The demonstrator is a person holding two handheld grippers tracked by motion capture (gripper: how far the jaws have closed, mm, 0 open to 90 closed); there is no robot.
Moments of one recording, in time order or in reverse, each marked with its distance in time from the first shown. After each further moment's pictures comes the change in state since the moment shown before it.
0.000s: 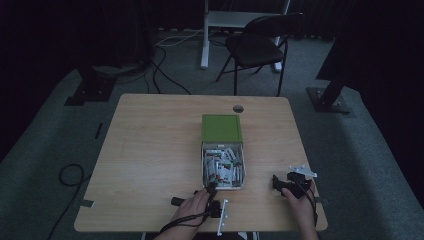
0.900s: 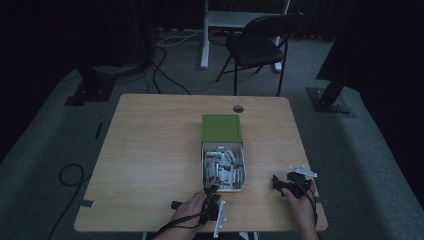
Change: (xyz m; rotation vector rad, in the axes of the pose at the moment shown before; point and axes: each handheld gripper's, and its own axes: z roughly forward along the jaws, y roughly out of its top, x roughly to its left) left arm 0.008 -0.006 -0.014 -0.122 -0.095 -0.172; right arm 0.000 0.000 0.000 0.000 0.000 0.001
